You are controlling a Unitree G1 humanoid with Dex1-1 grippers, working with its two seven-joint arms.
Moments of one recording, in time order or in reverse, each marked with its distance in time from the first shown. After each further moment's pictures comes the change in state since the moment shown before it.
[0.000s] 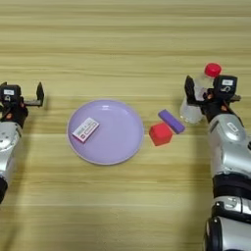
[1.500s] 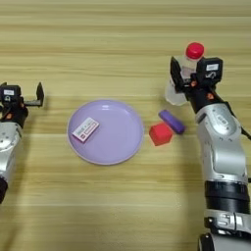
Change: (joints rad) left arm 0.001 -0.002 -0.001 0.000 0.001 0.000 0.012; right arm 0.090 0.057 0.102 -0.461 -0.015 0.137 -0.008
